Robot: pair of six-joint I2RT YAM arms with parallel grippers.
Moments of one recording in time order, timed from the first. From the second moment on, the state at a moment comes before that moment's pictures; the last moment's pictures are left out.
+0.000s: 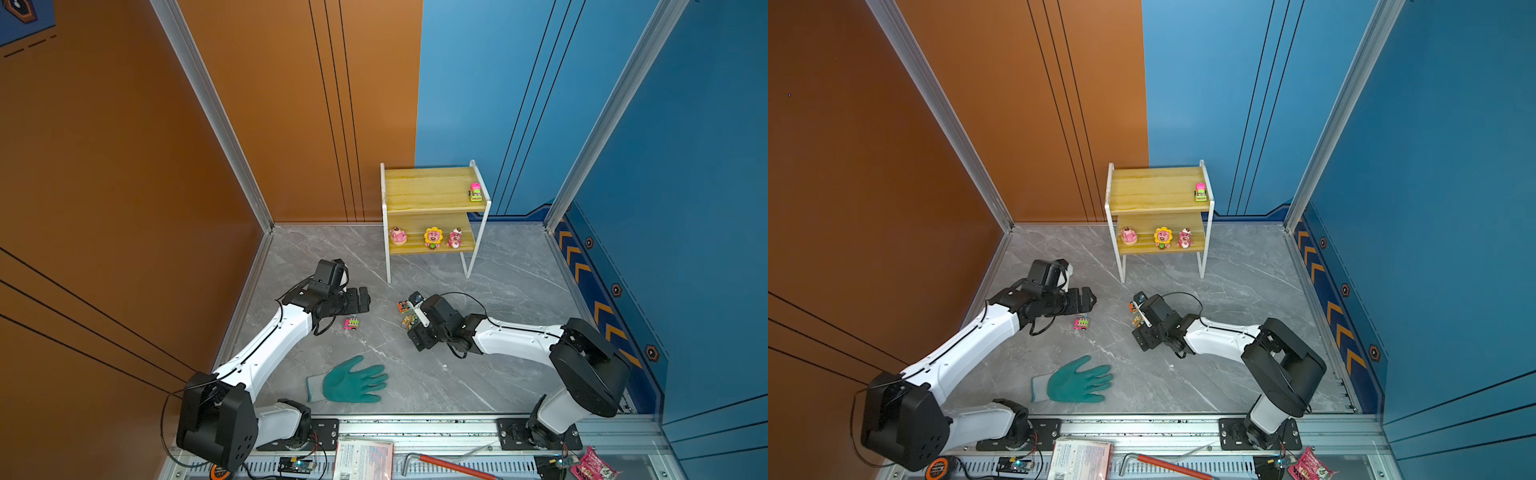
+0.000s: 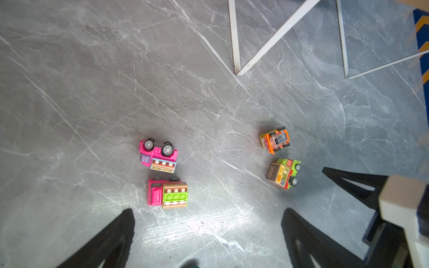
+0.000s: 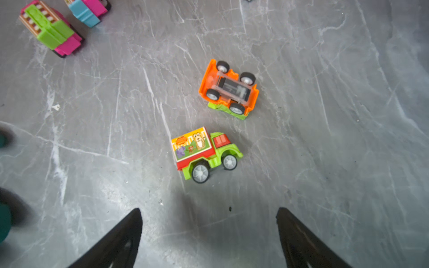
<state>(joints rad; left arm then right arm) -0.34 1.27 0.94 -0.61 0.10 -0.44 0.83 1.63 0.86 -0.12 0.09 0.12</state>
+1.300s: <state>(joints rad) -0.41 1.38 0.99 -0.55 0.32 -0.64 0.79 1.61 0.66 0.28 -0.03 0.06</state>
